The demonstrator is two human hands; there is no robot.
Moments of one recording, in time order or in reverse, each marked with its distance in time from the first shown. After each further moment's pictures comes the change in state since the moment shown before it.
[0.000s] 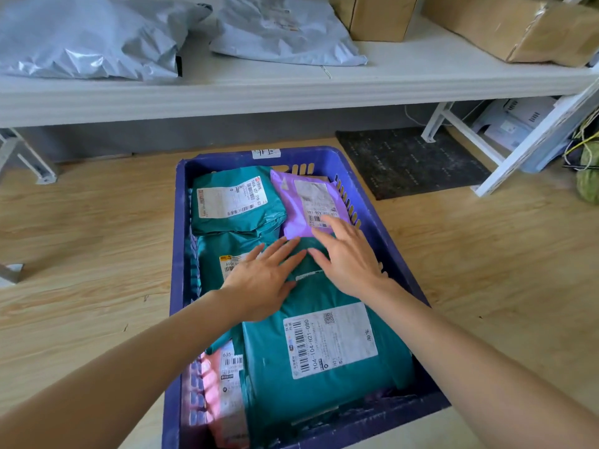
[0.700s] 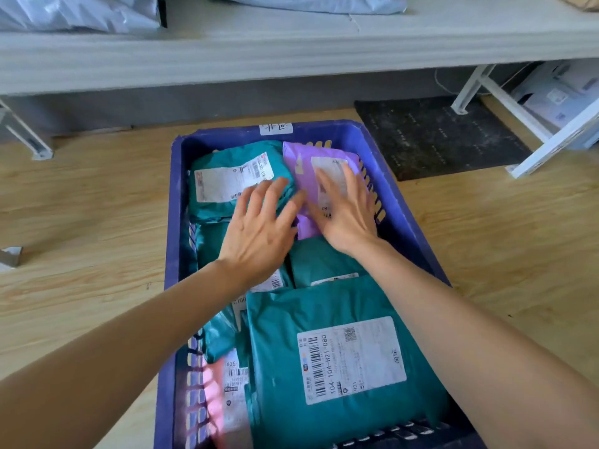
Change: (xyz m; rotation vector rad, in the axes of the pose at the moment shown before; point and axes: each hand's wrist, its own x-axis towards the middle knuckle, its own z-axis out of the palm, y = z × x) left_hand 0.043 -0.037 -0.001 0.269 0.510 -0.107; right_hand 0.070 0.003 0.026 0.168 -0.107 0.313
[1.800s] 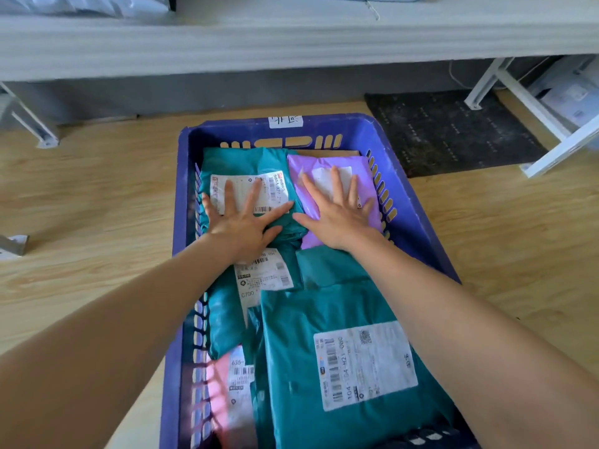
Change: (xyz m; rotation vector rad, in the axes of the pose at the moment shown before) left_hand 0.005 -0.040 0.025 -0.069 -0.780 -0.273; right_hand 0.018 -0.013 0.020 -0.131 -0.341 0.024
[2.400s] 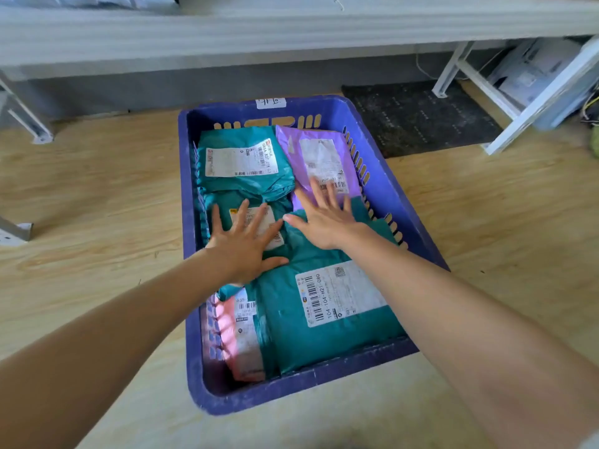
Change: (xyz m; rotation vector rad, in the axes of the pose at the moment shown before) left_hand -0.099 0.022 0.022 0.232 -0.112 0.190; right_hand -0.088 -0.010 0.013 -0.121 -0.109 -0.041
